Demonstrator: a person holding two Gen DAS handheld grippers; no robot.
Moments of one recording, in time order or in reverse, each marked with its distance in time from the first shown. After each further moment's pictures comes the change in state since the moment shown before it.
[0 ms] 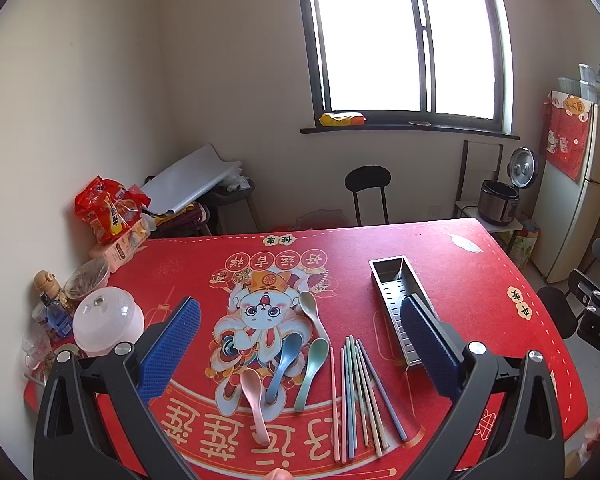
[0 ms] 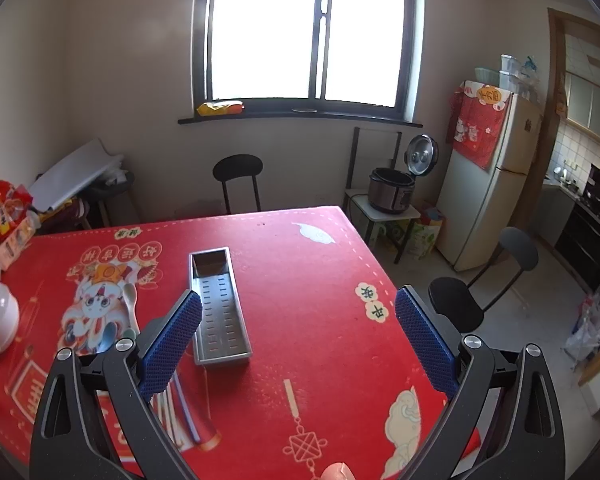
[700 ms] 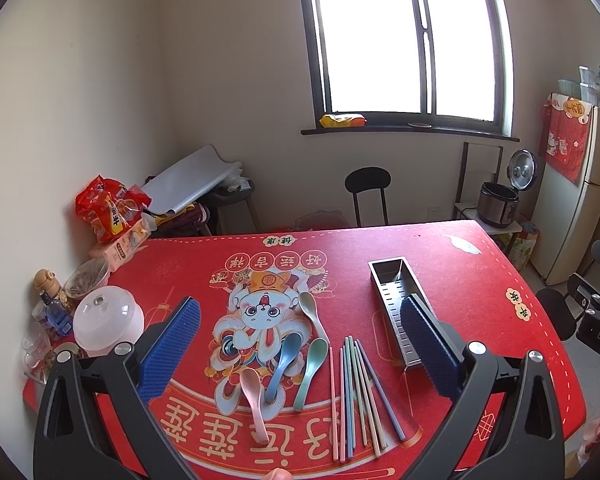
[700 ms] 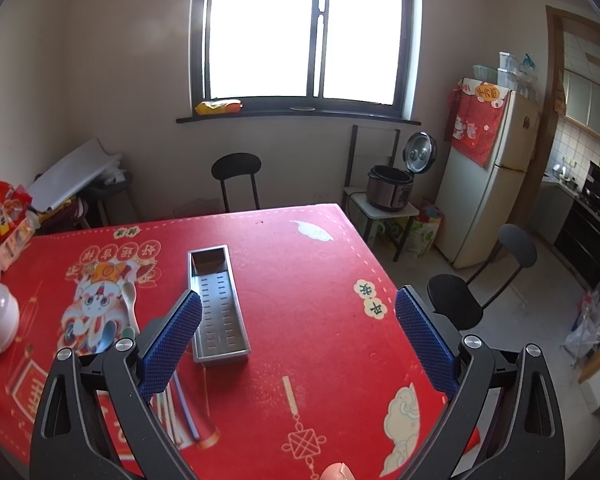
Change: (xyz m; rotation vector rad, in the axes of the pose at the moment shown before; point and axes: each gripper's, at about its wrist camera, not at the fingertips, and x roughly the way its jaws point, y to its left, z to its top) left arm -0.004 -0.006 0.002 -0.005 0.003 0.002; right arm -0.002 -0.001 -0.002 0.003 0.004 -0.001
